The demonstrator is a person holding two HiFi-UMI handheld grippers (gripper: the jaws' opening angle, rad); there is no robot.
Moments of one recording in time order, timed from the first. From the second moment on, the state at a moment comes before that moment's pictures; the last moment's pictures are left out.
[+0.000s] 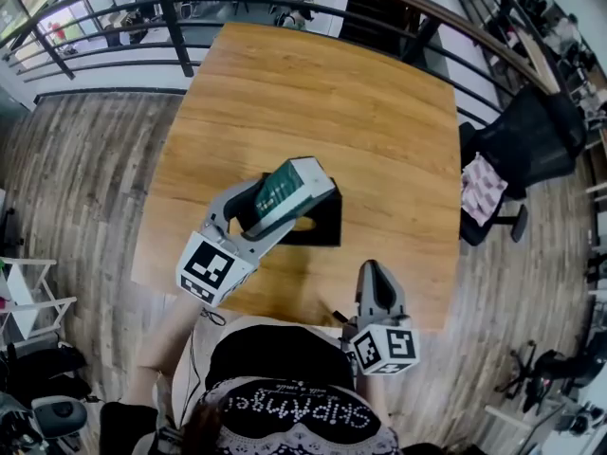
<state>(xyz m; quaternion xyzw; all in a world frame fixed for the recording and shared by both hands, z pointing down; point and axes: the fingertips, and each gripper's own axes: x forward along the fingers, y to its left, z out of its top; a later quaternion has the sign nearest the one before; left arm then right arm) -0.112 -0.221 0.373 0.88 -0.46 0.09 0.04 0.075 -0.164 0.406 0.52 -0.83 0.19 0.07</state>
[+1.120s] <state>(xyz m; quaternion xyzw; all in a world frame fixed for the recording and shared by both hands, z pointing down) -0.077 -0.232 0.457 0.90 -0.39 0.21 0.05 0.113 -0.148 0.417 0.55 -0.80 0.21 0.08</state>
